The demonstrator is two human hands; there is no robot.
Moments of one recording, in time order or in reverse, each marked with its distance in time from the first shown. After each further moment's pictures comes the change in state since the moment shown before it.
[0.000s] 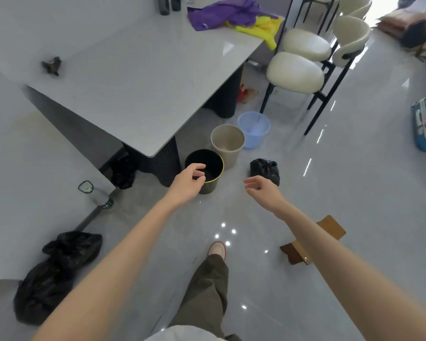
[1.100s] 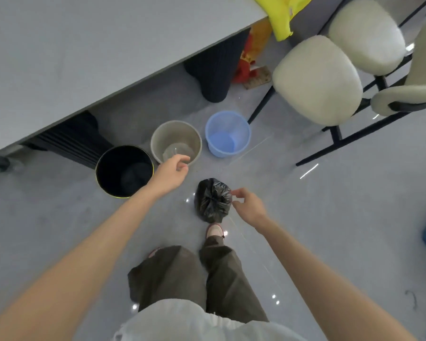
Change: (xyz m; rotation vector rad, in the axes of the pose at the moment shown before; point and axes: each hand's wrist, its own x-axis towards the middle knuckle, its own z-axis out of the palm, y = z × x) left_hand 0.499 0.152 0.234 -0.126 0.106 -0.397; right_hand 0.497 0.112 -0.306 -0.383 -0.388 0.112
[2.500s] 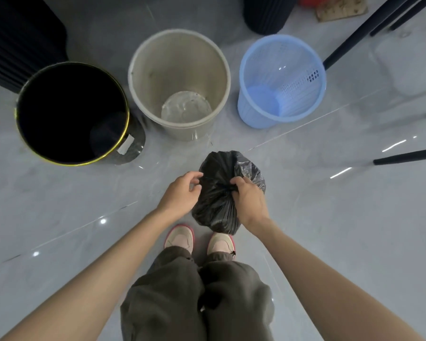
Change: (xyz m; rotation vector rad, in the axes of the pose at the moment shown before) left_hand 0.198 -0.255 0.240 -0.095 0.004 -0.225; right_hand 0.332 0.173 0.199 -0.459 0.045 -0.332
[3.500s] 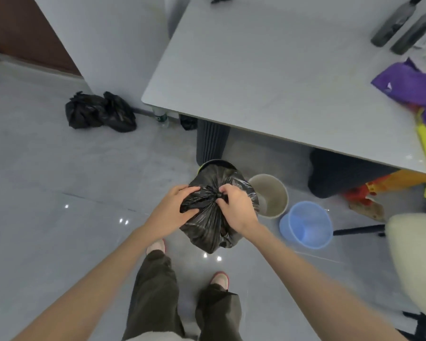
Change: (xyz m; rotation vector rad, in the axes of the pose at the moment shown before) left_hand -0.460 0.074 -0.264 -0.175 0.608 0.063; right_hand -0.291 -0.388 -0.268 -0.125 -0.143 -0.698
